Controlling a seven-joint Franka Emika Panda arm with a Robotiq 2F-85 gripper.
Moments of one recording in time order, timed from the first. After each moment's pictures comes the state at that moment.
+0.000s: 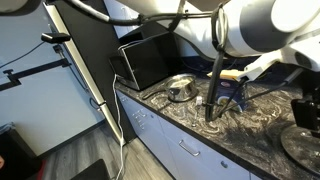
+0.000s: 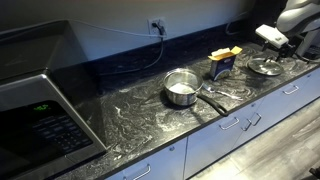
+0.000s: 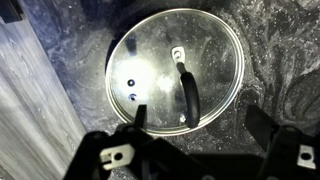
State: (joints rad) arm -0.21 0.53 -0.27 -1.77 -0.06 2.53 1.38
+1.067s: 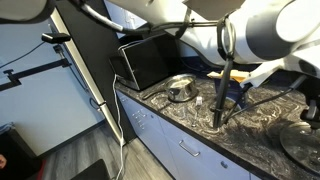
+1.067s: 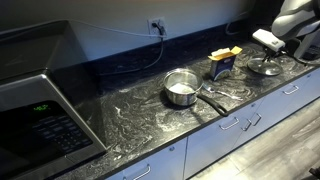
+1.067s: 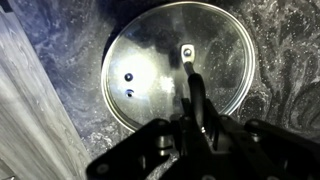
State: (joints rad) arm -0.19 0.59 -0.29 -1.72 -0.06 2.52 1.36
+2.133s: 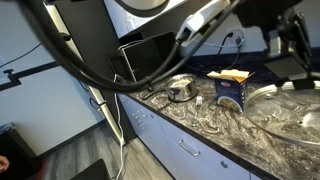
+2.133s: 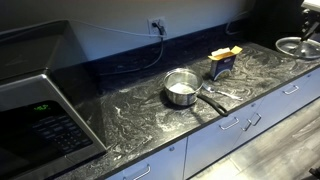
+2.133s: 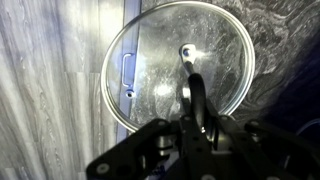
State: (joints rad) arm -0.12 -0.02 -0.34 -2.16 -0.24 2.48 1.14
